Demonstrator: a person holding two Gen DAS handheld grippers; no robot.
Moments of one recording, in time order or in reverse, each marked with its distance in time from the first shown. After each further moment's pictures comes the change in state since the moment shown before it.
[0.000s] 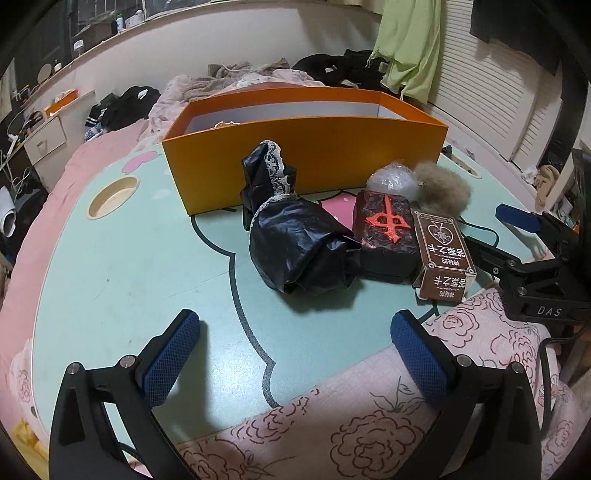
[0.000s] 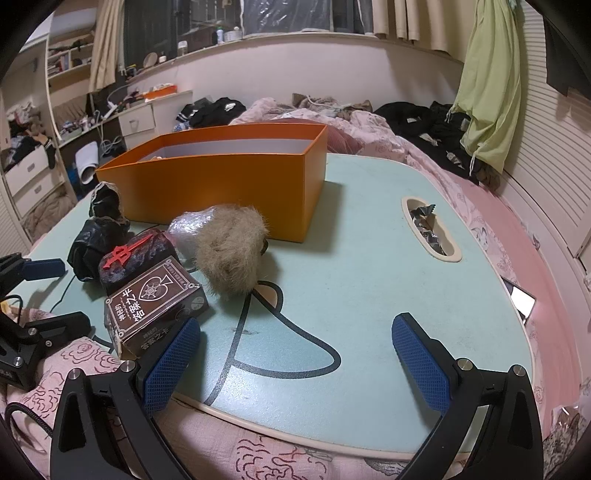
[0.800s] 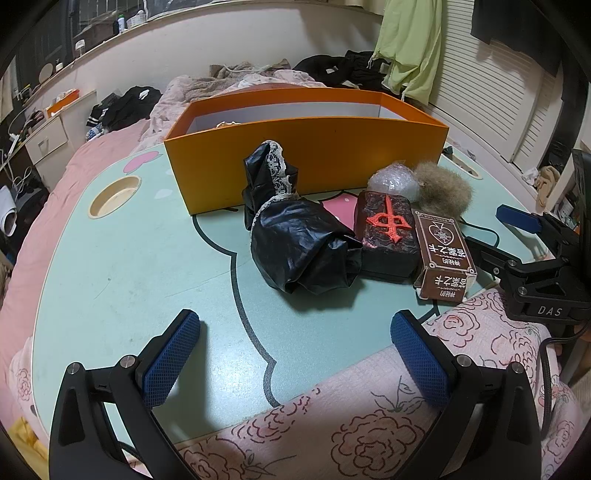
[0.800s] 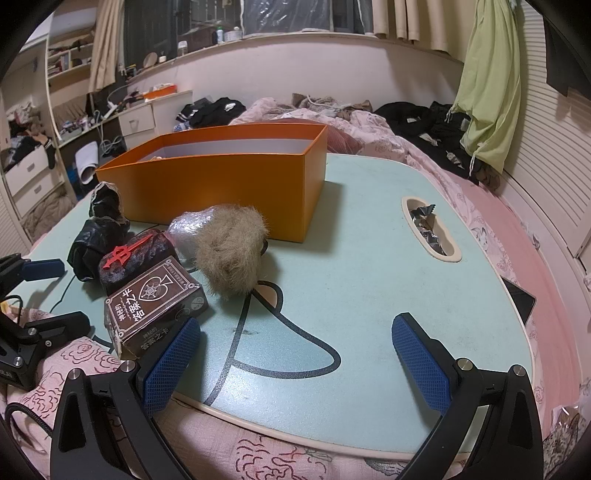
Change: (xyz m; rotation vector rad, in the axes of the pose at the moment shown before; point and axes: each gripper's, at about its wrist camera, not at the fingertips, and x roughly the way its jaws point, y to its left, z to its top) left arm 0.000 0.003 0.000 0.003 0.000 -0.002; right arm 0.000 0.001 0.001 0.000 0.001 -0.001
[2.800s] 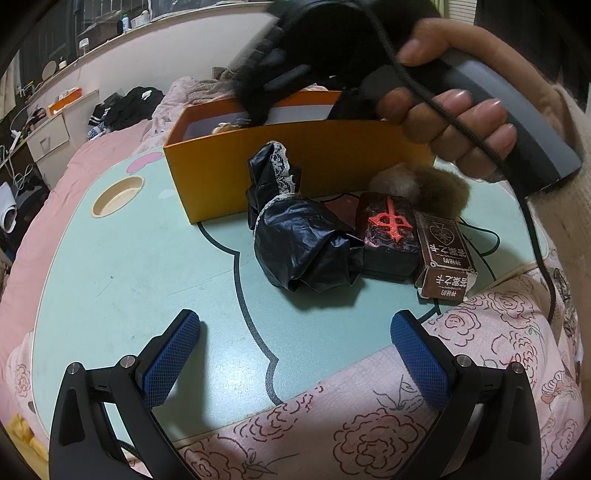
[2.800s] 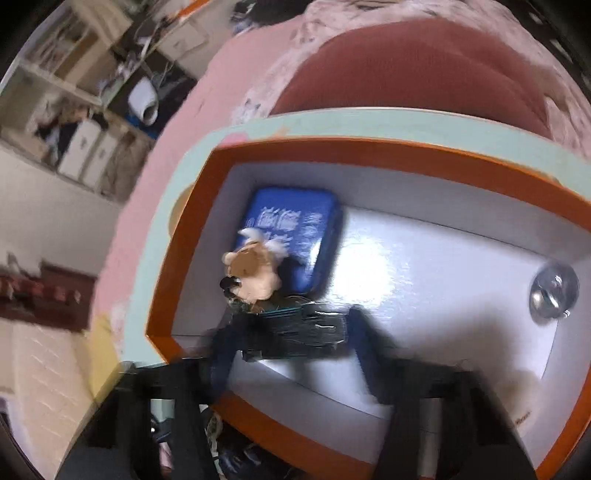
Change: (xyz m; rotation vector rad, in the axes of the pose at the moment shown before) left arm 0.001 0.004 0.007 -0.020 -0.017 -0.001; right arm 0.143 0.075 0.160 0.107 0.587 0.489
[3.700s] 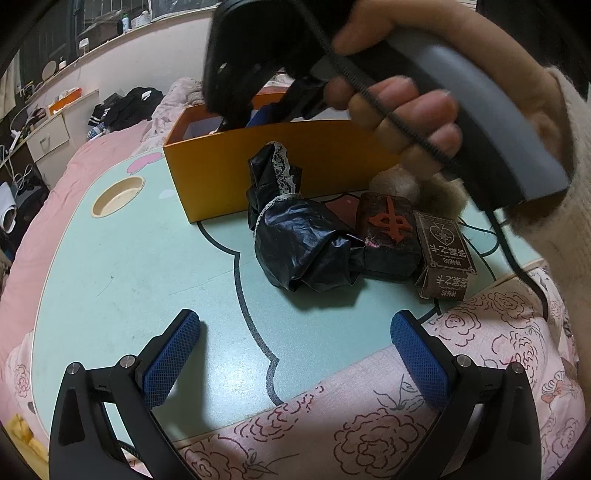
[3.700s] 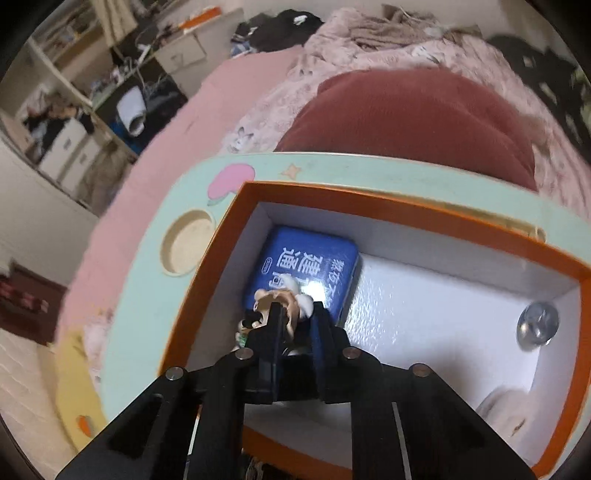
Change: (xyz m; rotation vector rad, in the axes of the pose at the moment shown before) left arm 0.002 0.002 0.002 0.002 -0.004 -0.001; right arm 0.005 0.051 0.015 -0.069 -0.135 -0.148
